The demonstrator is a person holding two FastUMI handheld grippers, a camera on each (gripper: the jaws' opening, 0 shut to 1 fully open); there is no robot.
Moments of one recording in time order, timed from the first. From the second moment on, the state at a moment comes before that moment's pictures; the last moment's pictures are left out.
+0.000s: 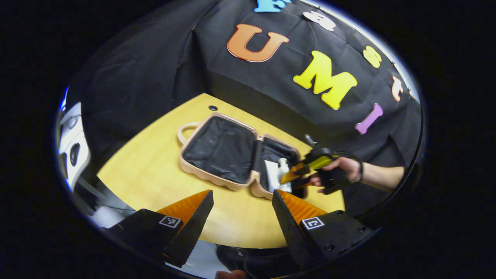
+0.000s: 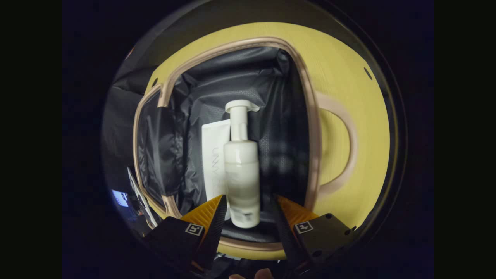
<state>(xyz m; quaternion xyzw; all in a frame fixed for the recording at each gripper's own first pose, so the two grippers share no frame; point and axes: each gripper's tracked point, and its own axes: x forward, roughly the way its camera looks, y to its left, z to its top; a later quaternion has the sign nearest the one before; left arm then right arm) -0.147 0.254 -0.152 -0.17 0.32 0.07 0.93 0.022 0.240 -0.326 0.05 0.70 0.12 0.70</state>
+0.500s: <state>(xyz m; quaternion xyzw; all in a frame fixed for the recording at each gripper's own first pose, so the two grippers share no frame) -0.077 0.326 -0.174 -0.32 0.22 0.07 0.92 0.024 0.208 -0.179 0.13 0.49 0.25 0.82</state>
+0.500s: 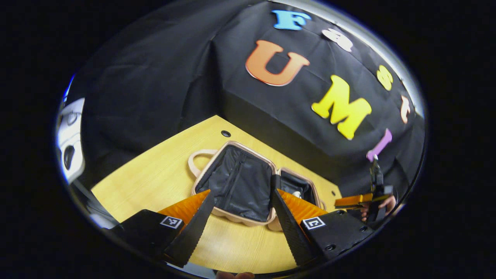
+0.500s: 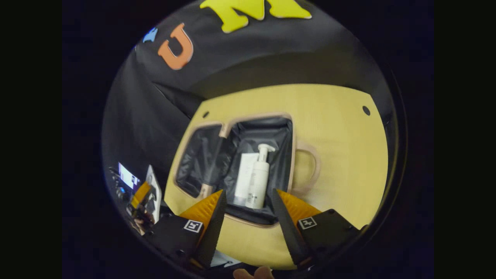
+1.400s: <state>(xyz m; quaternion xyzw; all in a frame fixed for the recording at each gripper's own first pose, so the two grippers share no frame) 0.037 0.428 -0.293 -0.63 0.17 0.04 0.75 -0.005 0.175 -0.112 0.15 0.41 0.27 0.86</state>
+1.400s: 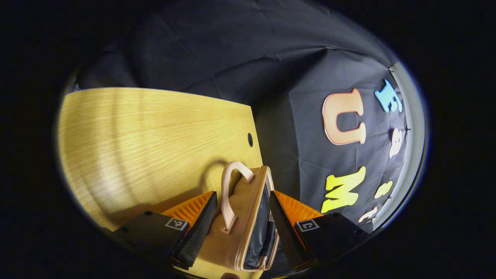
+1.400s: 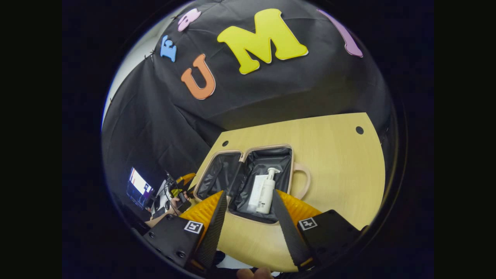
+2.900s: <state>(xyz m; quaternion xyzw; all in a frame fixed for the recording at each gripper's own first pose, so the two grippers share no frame) 0.092 0.092 -0.055 -0.31 0.20 -0.18 0.91 -0.023 0.008 -0.029 0.14 0.20 0.14 0.96</state>
